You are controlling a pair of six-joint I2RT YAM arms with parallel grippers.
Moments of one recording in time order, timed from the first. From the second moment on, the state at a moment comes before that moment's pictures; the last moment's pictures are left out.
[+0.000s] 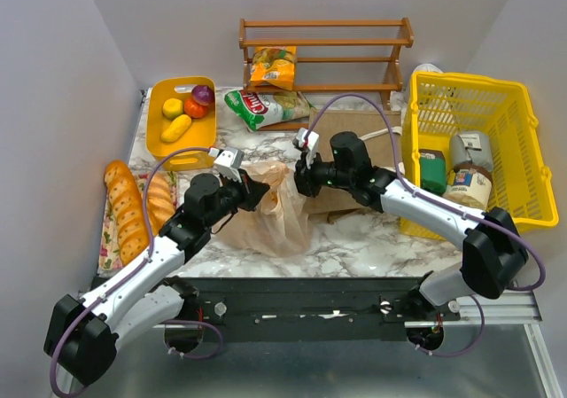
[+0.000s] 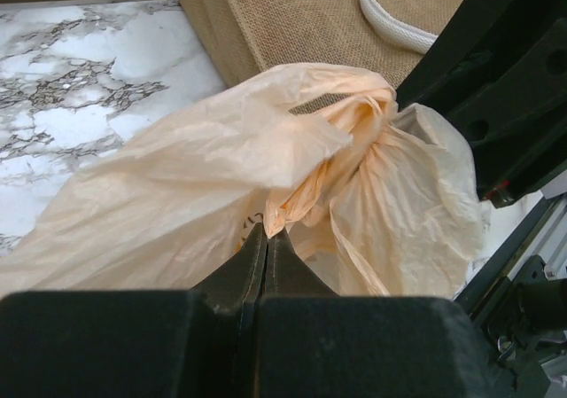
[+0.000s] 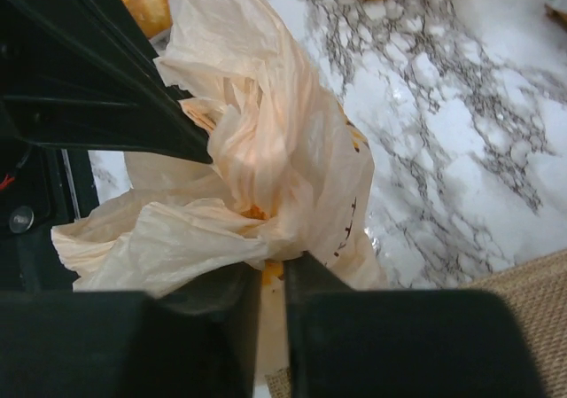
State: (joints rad) left arm -0.56 0.89 0.53 0.16 0.16 -0.44; right arm 0.72 1.46 1.02 0.01 -0.48 -0.06
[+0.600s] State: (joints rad) left arm -0.56 0.68 0.57 -0.06 0.03 -0.40; right arm 0.74 1.44 1.03 -0.08 -0.13 -0.05
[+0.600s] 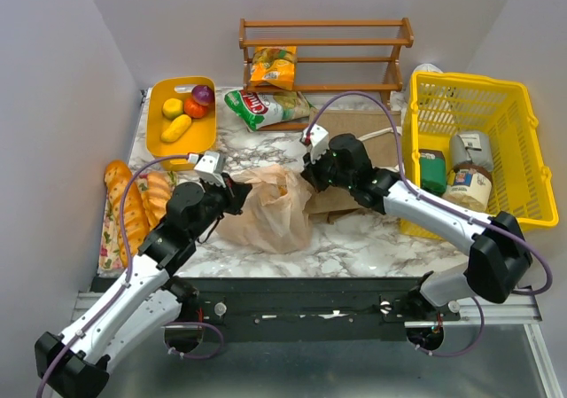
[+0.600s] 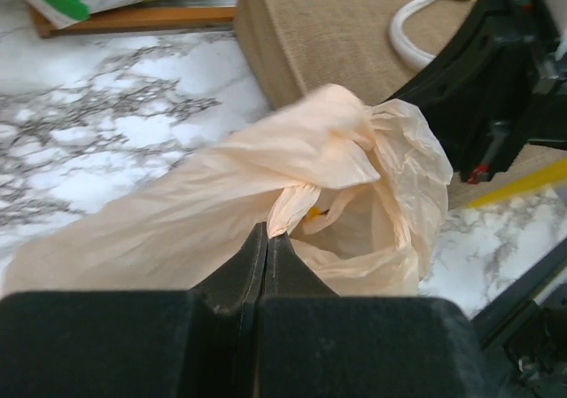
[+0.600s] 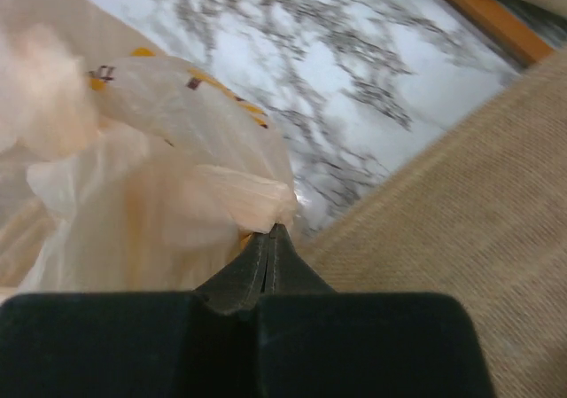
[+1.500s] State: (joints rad) left arm -0.52 0.51 0.52 -0.21 -0.10 -0.38; right arm 0.66 1.35 1.11 -0.27 0.20 0.01
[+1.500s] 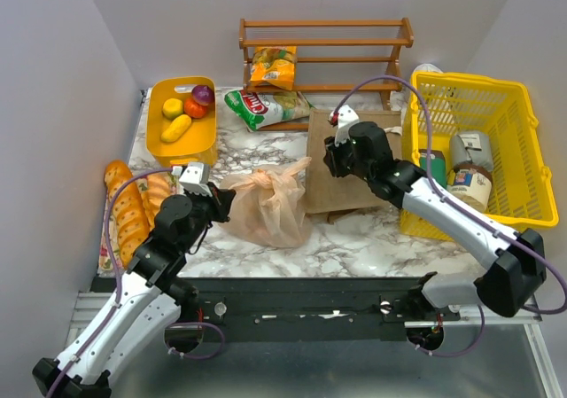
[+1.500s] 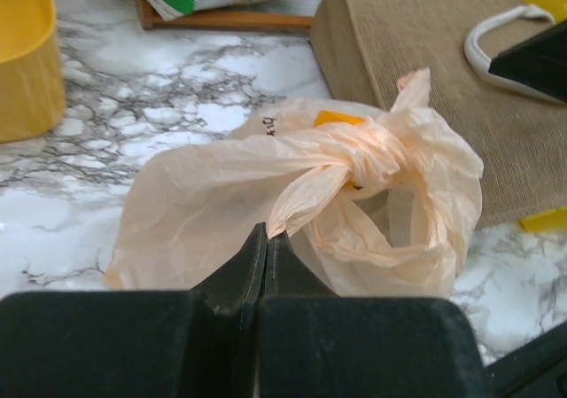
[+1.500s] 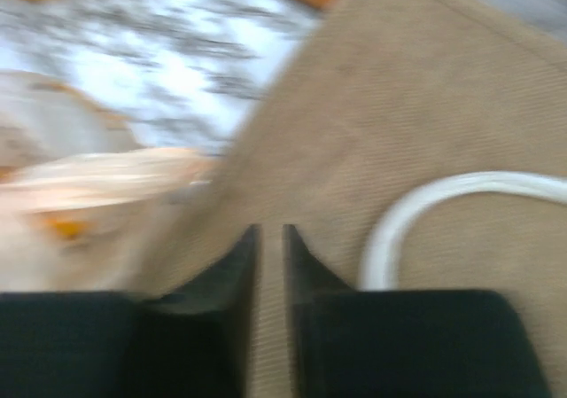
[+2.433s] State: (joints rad) left arm -0.52 0.55 0.52 -0.20 0.02 -0.36; right arm 0.59 1.55 1.02 0.04 -0.20 0.92
